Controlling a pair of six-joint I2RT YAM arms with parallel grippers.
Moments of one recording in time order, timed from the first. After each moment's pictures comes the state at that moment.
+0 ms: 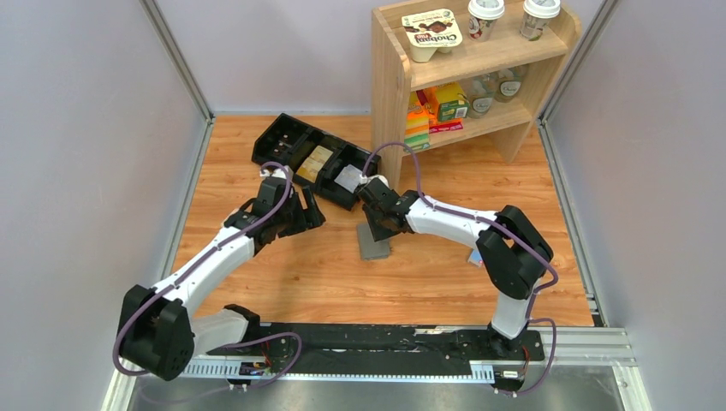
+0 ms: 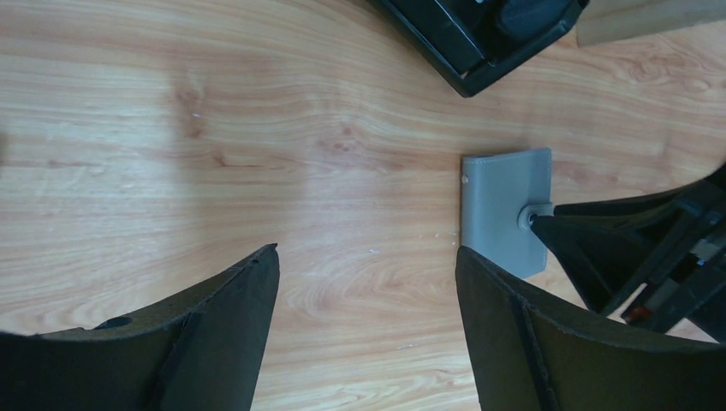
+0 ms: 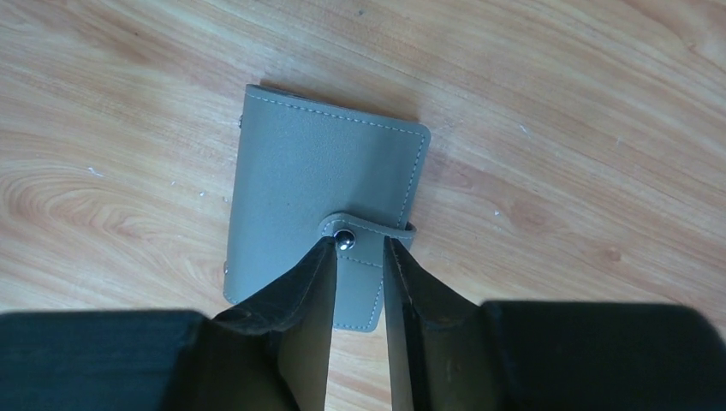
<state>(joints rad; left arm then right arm) -0.39 1.14 0.74 -0.38 0.00 -0.63 0.84 1.80 1.24 -0.50 0.17 0.41</state>
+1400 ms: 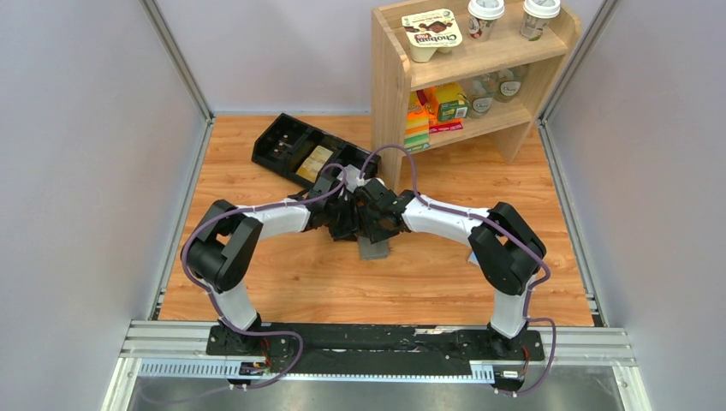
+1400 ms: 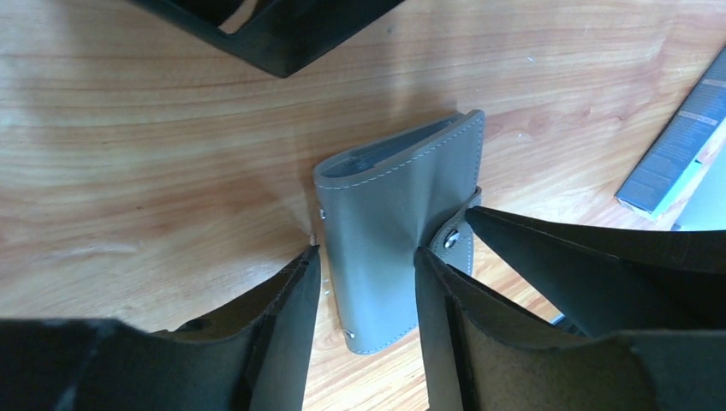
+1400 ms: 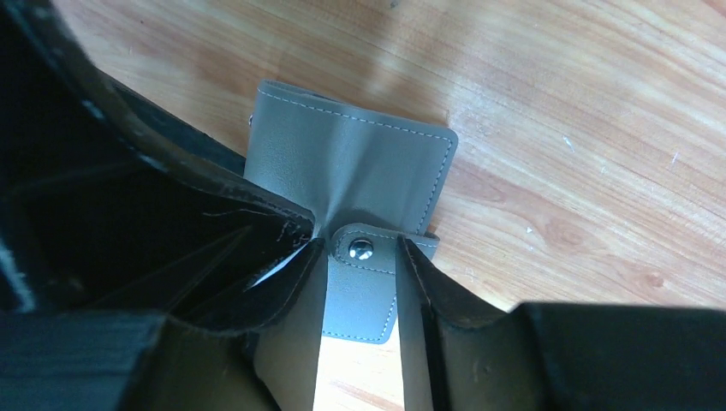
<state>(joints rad) -0.57 1.73 0.92 -0.15 0.29 -0.80 0.83 1.86 1.25 -0.49 0.10 0.41</state>
